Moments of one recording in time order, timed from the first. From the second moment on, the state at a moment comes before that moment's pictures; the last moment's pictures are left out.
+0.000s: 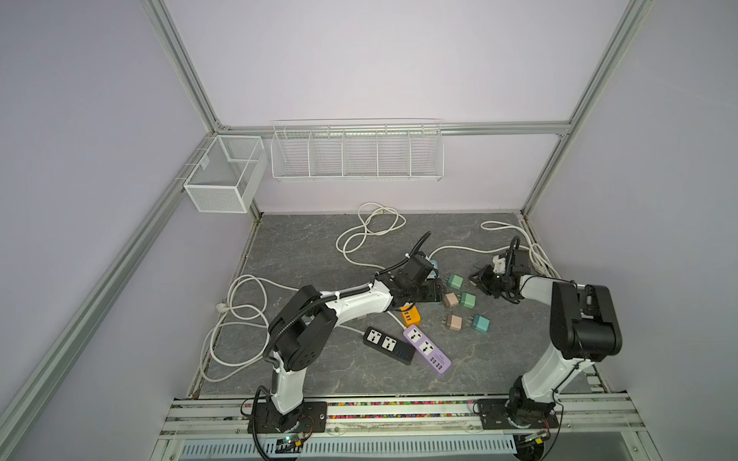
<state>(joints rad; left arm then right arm) -0.96 1.92 1.33 -0.15 0.10 -0.77 -0.09 1.76 0.87 -0.09 -0.48 0.65</state>
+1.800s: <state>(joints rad) -0.11 1.54 0.38 0.79 -0.36 -0.07 -0.04 1.45 0.42 0.57 0.10 0.07</state>
